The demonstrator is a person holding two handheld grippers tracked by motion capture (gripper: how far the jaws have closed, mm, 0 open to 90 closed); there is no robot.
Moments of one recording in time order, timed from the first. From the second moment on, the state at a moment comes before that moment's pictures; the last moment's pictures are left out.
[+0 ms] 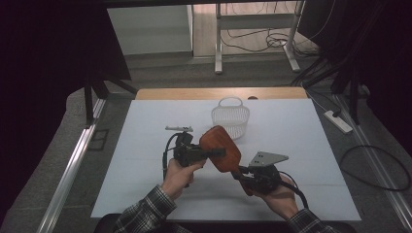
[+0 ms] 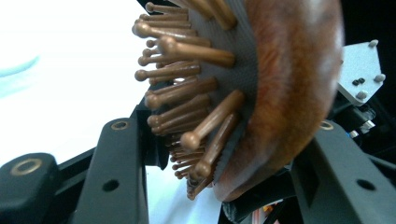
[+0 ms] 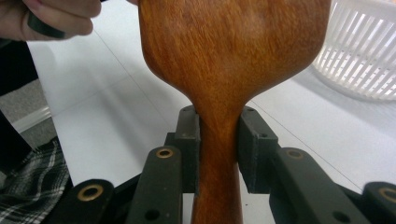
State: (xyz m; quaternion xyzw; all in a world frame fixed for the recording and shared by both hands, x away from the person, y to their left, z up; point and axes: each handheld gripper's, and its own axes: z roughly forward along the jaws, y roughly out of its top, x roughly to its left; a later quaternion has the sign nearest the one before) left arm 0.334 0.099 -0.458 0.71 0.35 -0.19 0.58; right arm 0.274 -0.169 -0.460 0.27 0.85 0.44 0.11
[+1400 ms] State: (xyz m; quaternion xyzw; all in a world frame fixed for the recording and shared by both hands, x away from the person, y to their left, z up) left arm 0.350 0.112 -0.419 0.76 0.35 -0.05 0.55; right arm 0.295 -0.212 -0.456 0.33 0.86 0.38 0.08
